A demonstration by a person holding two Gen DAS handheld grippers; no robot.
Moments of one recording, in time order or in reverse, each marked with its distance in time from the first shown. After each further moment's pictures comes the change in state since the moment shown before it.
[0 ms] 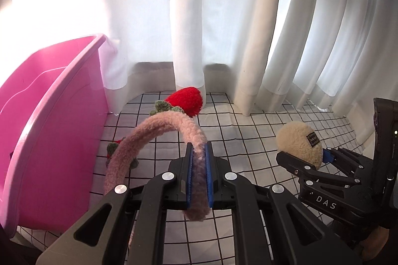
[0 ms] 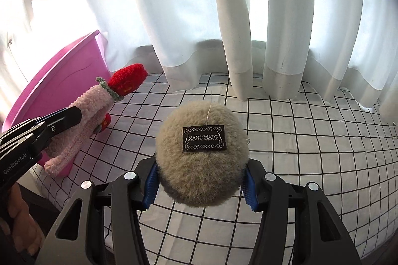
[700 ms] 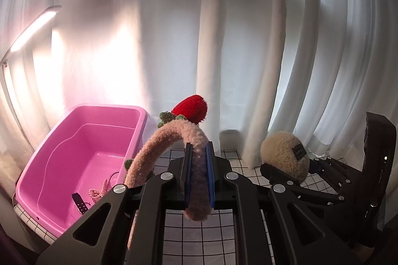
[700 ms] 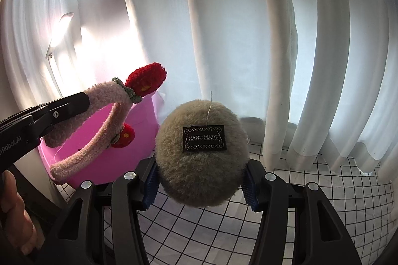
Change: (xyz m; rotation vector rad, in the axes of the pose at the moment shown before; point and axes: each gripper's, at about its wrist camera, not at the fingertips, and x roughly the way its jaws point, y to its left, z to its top) left arm -0.124 0.015 0.065 -0.024 -0.222 0.112; right arm -0.073 0.071 0.072 -0.147 -0.221 0.114
